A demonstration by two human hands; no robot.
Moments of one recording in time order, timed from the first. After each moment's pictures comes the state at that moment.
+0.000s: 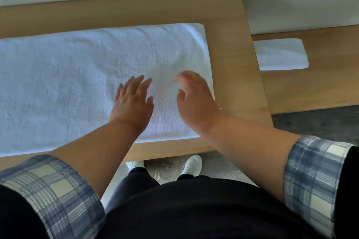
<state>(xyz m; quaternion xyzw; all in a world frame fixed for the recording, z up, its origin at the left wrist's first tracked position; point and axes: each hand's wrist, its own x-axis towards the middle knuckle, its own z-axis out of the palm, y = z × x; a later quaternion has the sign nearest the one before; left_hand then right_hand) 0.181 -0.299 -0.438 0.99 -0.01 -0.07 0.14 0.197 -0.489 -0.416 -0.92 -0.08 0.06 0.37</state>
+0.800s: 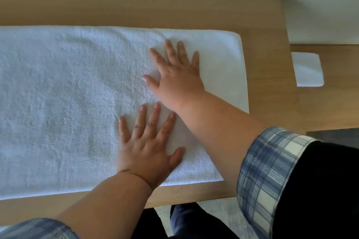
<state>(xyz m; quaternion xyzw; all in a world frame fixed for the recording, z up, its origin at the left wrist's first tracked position) 0.170 -0.277 -0.478 0.99 -0.07 -0.09 0.05 0.336 -0.371 -0.476 -0.97 -0.16 0.14 0.09</state>
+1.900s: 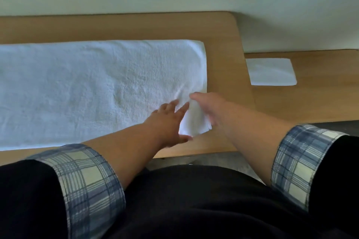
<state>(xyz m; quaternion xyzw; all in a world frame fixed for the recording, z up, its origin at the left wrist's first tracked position) 0.162 -0.362 -0.419 0.95 -0.17 -0.26 0.07 0.227 -0.520 -0.403 -0.70 0.34 0.37 0.51</state>
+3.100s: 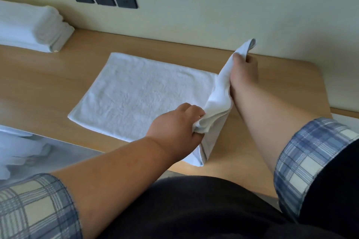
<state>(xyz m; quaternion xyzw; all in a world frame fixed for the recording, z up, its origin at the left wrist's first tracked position) 0.100 -0.182 -0.305 0.97 -0.01 -0.01 0.22 0.304 -0.310 -0.318 -0.73 0.19 0.04 0.65</state>
